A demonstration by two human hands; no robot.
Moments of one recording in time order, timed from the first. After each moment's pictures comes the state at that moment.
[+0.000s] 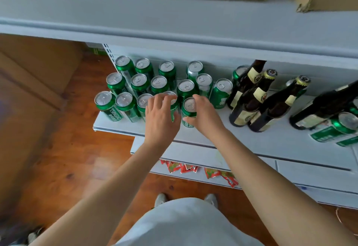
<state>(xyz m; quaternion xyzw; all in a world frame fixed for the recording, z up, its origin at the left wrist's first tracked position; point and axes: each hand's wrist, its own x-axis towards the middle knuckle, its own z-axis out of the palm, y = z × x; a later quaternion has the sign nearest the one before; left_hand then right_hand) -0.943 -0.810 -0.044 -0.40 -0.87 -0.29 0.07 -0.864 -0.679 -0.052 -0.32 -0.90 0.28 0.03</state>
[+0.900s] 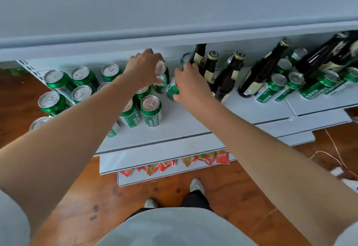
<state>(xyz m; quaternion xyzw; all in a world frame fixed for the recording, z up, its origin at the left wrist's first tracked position) -1.011 -0.653 0.008 -0.62 -0.78 -0.06 -0.07 -0.838 -0.646 0.029 -0.41 -0.91 0.01 0.02</state>
